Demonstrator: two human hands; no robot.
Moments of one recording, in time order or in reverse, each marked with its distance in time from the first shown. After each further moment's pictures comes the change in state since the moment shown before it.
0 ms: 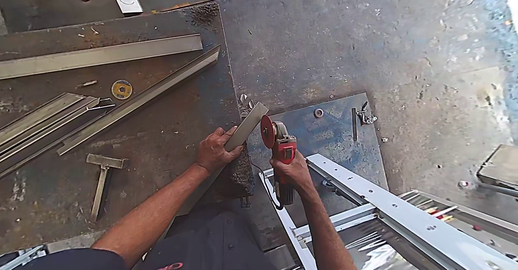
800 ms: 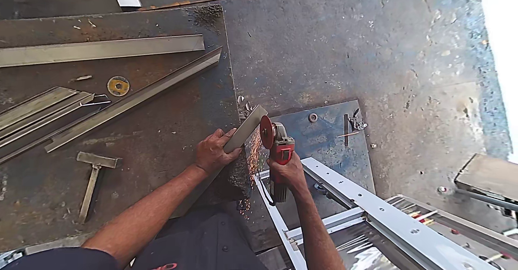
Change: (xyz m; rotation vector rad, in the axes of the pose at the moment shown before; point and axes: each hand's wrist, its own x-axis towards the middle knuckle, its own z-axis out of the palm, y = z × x) left_hand 0.001 0.001 0.001 0.004 0.019 -0.004; right_hand 0.008 -0.004 0.006 -0.039 0.067 -0.021
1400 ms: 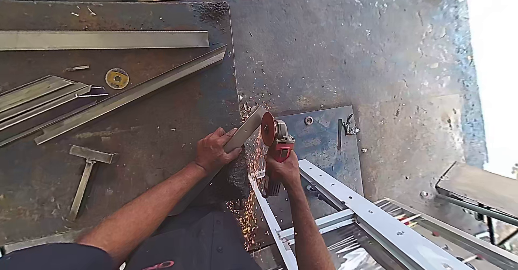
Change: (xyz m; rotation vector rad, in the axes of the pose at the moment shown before) left_hand 0.001 -0.003 0.001 -0.029 -0.024 0.001; right_hand 0.008 -0.007 0.010 0.023 0.083 -0.035
